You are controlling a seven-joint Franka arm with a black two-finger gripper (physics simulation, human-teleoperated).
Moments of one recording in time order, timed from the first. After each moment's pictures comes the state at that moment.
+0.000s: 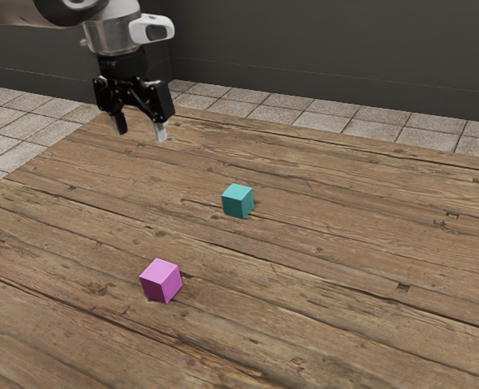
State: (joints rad) arm -0.12 -0.02 0.02 -1.52 -0.05 1.47 -0.06
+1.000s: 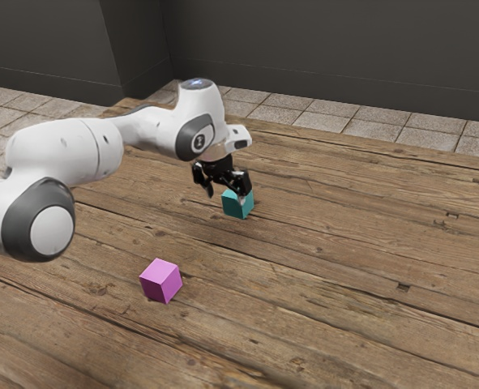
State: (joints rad) arm 0.06 0.86 -0.15 -1.10 0.12 2.08 -0.09
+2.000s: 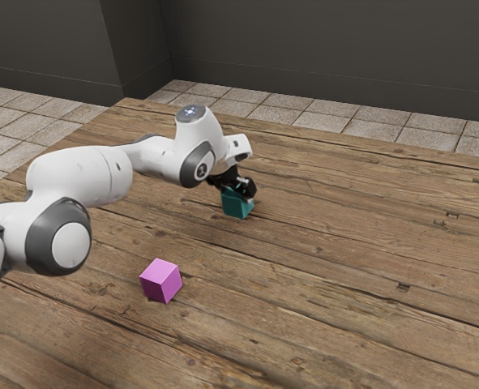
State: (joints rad) arm 0.11 1.05 -0.20 -0.98 0.19 2.40 0.00
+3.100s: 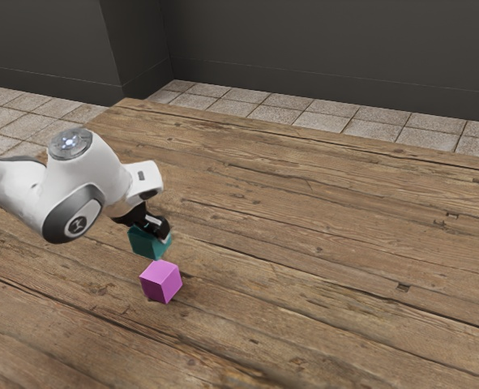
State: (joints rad) arm 0.19 -0.18 -0.19 -2.54 0.20 2.78 -0.20
